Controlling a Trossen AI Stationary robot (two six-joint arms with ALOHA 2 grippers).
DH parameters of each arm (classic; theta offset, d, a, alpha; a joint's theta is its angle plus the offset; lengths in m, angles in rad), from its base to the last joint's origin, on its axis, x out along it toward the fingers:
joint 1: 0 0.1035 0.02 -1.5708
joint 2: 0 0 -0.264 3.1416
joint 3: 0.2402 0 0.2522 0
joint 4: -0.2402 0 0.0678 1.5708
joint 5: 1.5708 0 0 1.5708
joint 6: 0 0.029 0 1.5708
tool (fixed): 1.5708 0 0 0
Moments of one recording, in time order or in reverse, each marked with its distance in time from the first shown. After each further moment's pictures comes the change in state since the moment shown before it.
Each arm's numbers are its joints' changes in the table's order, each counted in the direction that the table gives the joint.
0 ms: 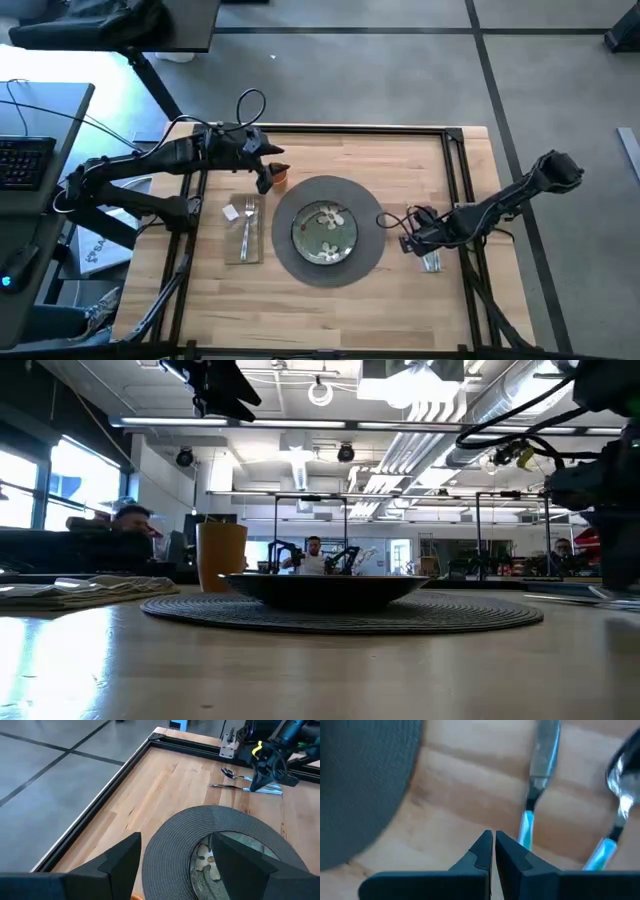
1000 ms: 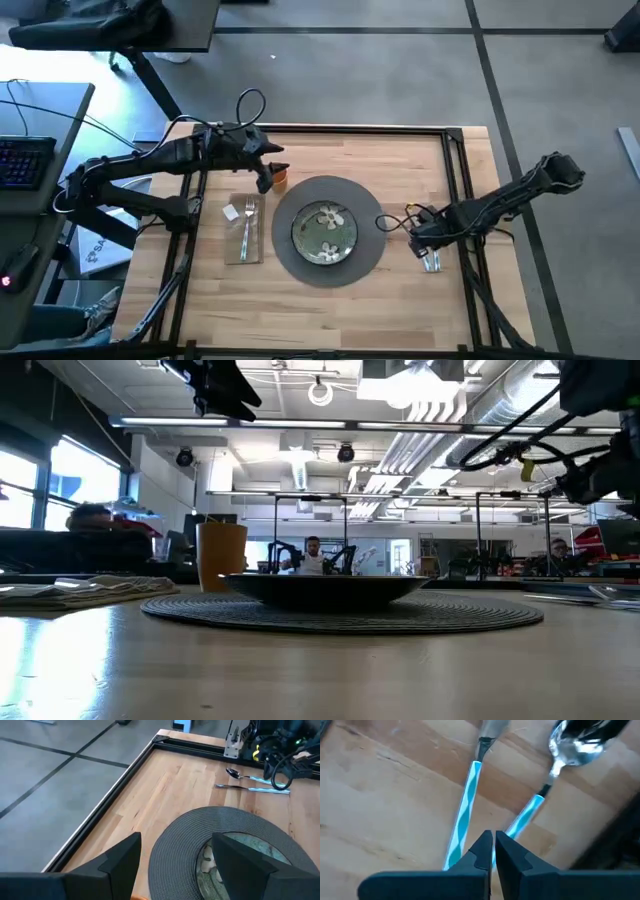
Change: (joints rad) left arm 0.000 0.001 0.000 0.008 -0.023 0.027; right arm -0.041 0.000 0.067 -0.256 -0.261 -0.190
